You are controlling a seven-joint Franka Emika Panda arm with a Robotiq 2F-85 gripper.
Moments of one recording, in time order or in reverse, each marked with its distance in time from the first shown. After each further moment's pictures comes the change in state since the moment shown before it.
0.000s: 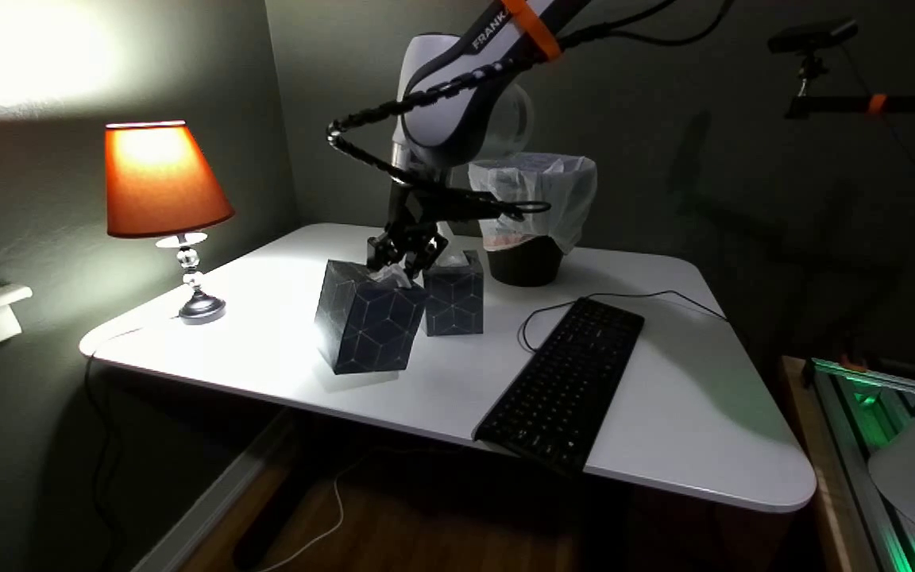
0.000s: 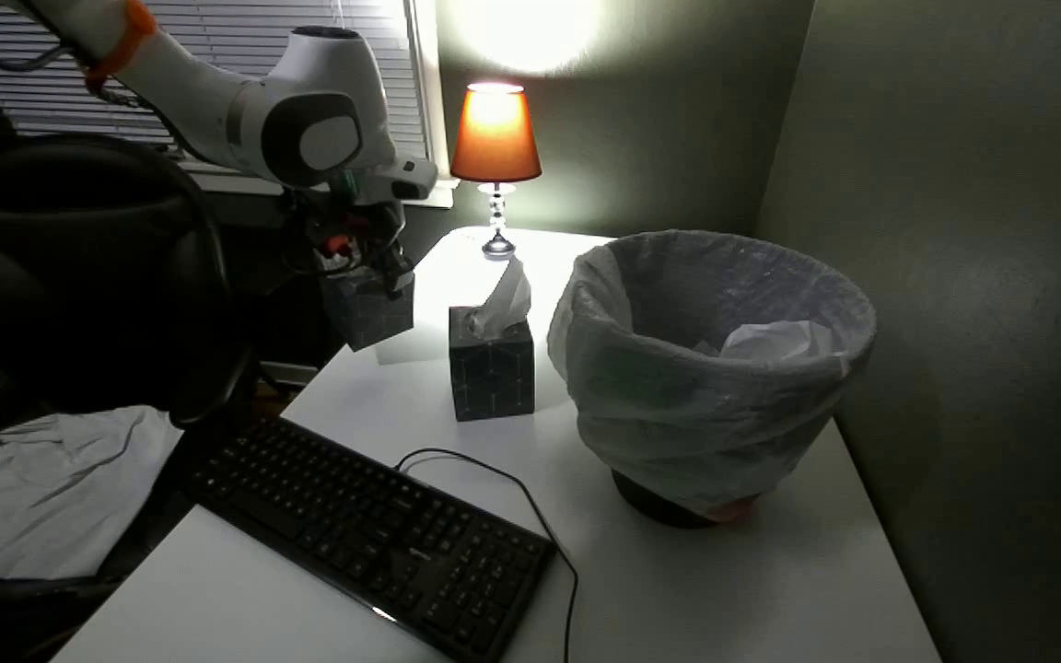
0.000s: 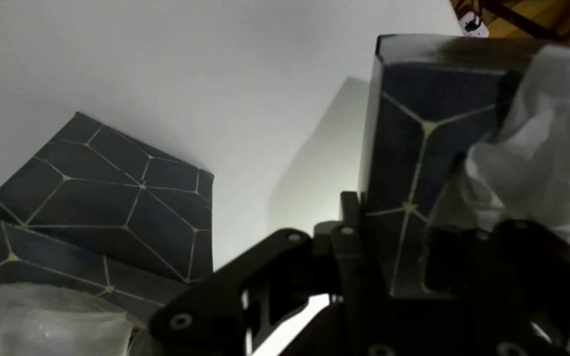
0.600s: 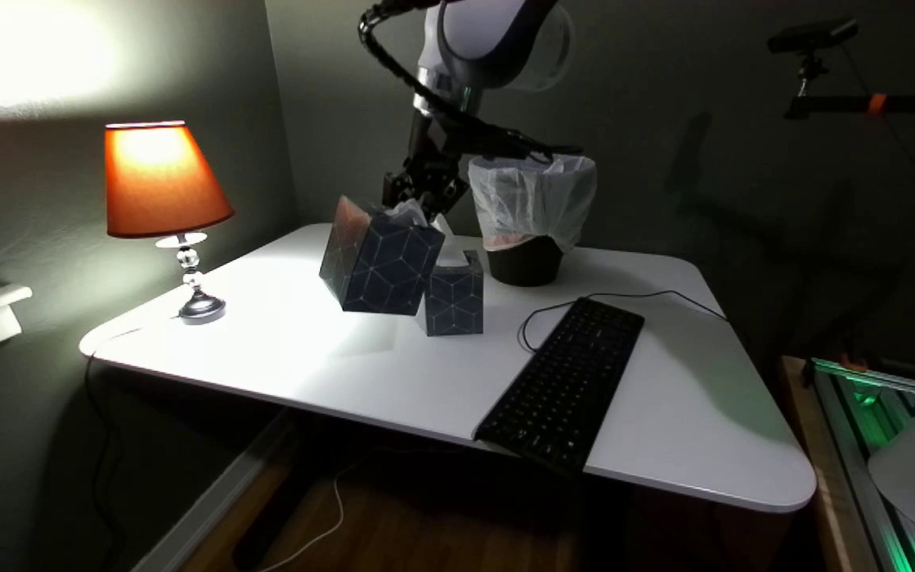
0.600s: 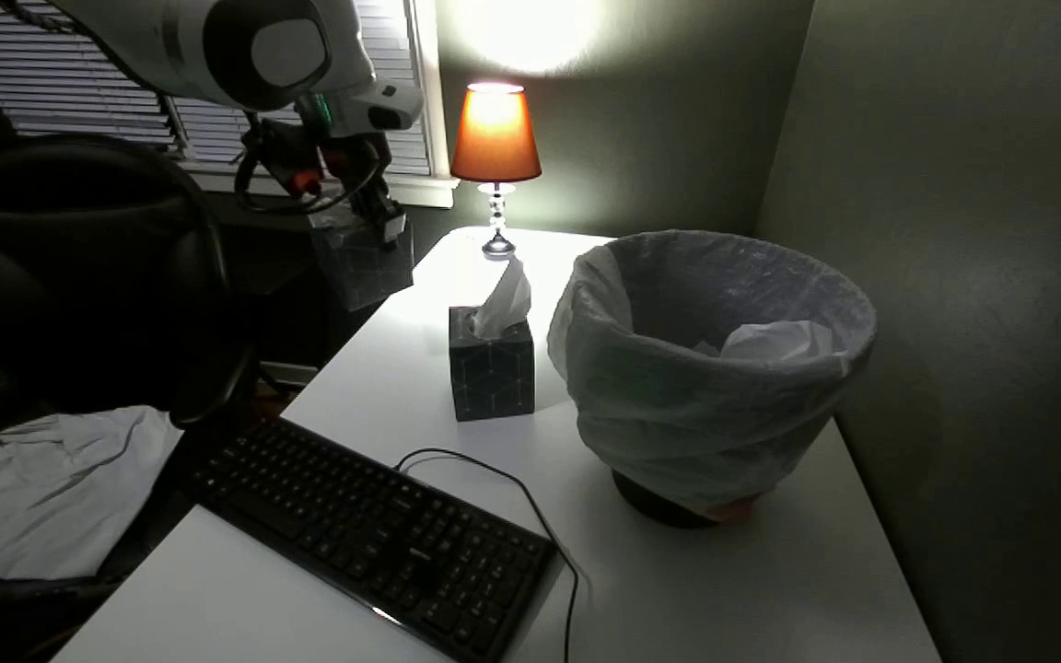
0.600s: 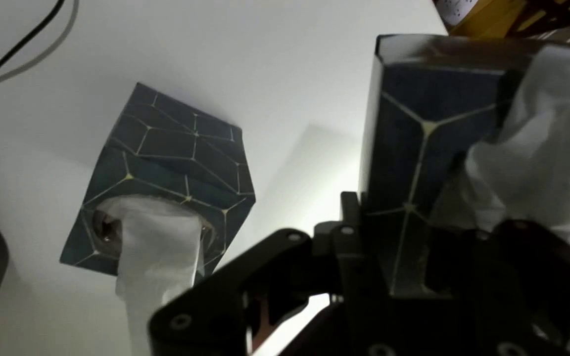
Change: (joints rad) arm -0.001 -0.227 -0.028 -0.115 -0.046 -0.036 0.062
